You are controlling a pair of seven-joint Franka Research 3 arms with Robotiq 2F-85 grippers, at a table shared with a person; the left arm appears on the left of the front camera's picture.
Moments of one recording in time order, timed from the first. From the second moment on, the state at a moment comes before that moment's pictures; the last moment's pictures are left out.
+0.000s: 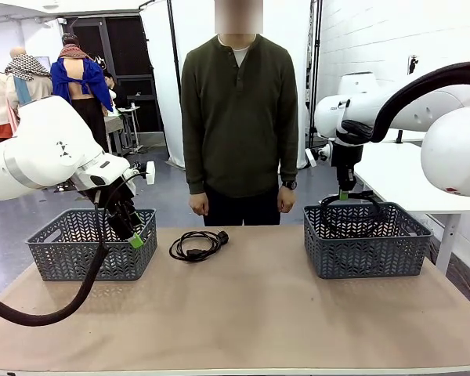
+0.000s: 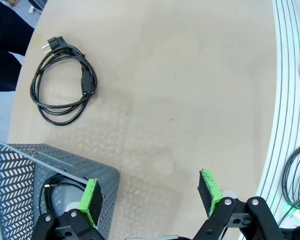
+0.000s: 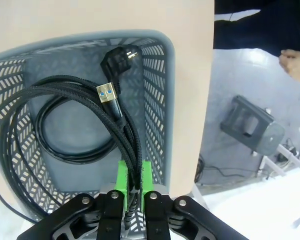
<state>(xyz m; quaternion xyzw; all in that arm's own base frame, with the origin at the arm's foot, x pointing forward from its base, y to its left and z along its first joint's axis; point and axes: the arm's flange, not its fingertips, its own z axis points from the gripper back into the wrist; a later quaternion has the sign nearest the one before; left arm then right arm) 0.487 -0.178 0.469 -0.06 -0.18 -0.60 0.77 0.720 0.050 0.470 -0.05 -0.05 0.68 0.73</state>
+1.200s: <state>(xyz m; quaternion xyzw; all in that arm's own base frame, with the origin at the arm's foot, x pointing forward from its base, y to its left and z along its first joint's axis) 0.487 -0.178 0.469 -0.06 -0.18 -0.60 0.77 0.735 0.040 0.462 -0.03 -0.01 0.69 0.72</state>
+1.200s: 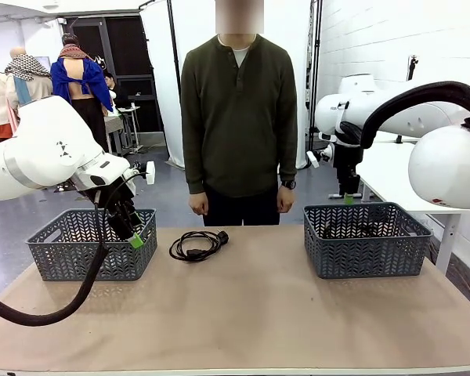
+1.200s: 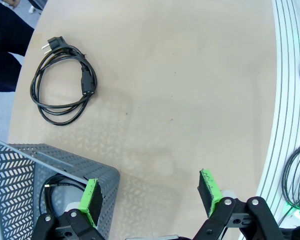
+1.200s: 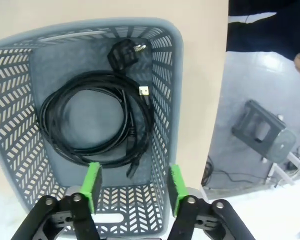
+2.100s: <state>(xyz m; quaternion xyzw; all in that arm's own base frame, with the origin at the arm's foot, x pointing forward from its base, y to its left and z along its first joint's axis) 0.487 -0.178 0.469 -0.06 -0.18 -0.60 0.77 0.736 0.039 0.471 -0.03 -0.02 0.69 0.72</state>
